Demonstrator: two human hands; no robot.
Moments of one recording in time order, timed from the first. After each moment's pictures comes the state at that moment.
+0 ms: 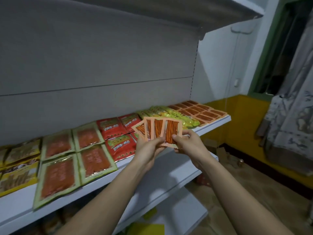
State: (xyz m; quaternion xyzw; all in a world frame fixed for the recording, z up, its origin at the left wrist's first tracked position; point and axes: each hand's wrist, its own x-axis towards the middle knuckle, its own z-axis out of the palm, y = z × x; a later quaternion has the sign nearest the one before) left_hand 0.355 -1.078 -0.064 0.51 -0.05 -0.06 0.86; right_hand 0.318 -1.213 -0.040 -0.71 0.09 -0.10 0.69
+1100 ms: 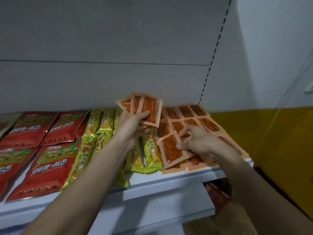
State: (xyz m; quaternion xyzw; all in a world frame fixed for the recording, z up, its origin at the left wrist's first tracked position) left_hand 0.646 -1.326 -0.051 0.53 0.11 0.08 0.84; right_hand 0.656 -1.524 -0.039 -0.91 -0.05 0.18 0.37
